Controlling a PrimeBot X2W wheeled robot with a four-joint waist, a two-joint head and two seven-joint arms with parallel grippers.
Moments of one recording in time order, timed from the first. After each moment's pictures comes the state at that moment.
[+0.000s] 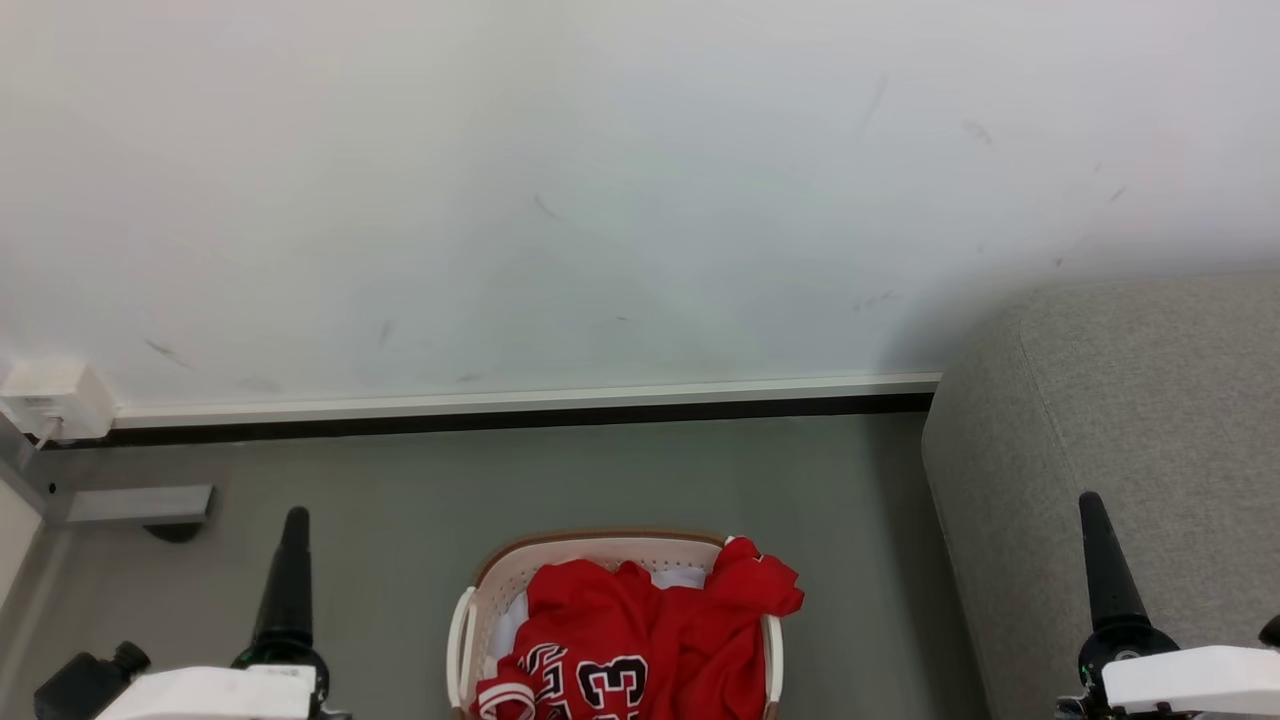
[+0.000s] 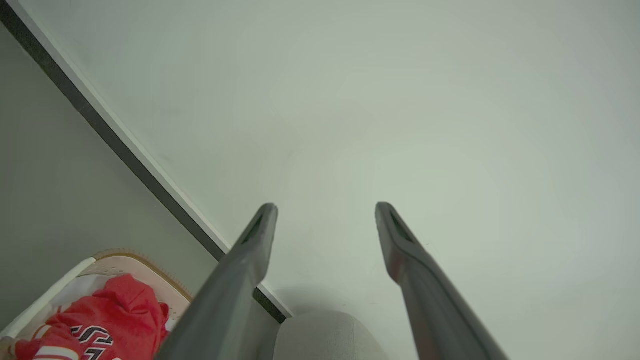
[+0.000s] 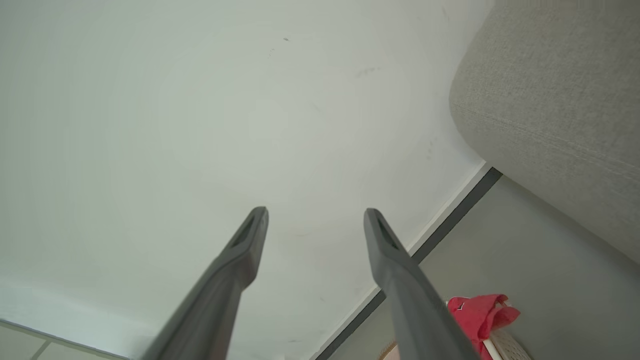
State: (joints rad) left arm -0.08 0.04 0.11 0.16 -1.12 -0.13 -0.03; right arm -0.09 -0.05 0.02 0.18 1.25 0.13 -0.03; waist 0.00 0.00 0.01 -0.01
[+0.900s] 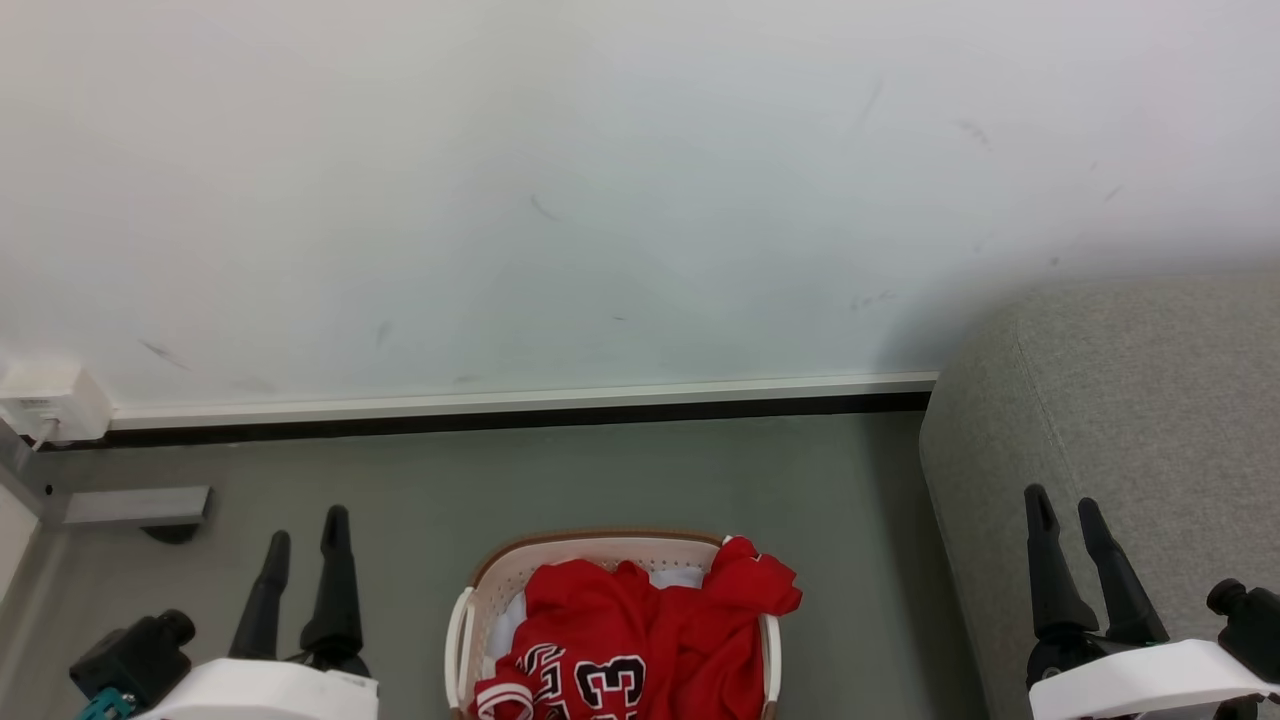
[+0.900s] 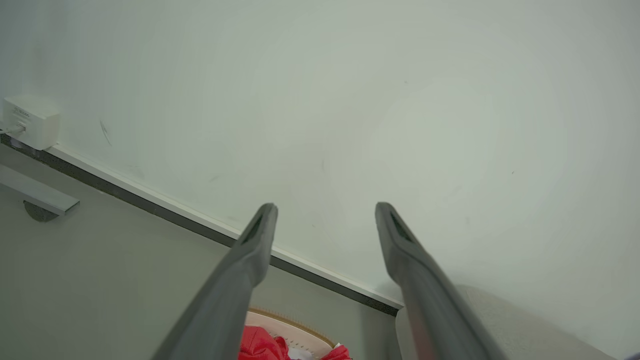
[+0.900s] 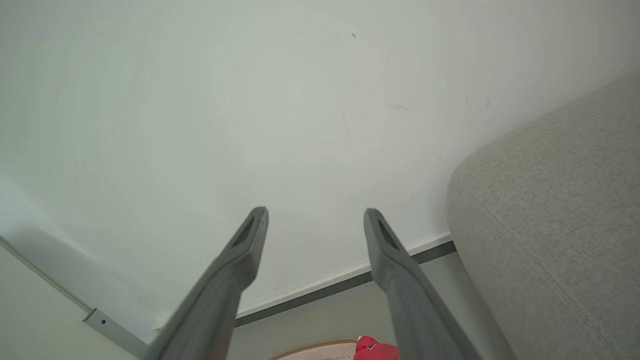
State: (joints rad) left arm -0.06 0.05 0.06 0.13 -0.59 -0.07 -0.12; right arm -0.10 -0.07 0.08 0.17 0.72 0.13 -0.12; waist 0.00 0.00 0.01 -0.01
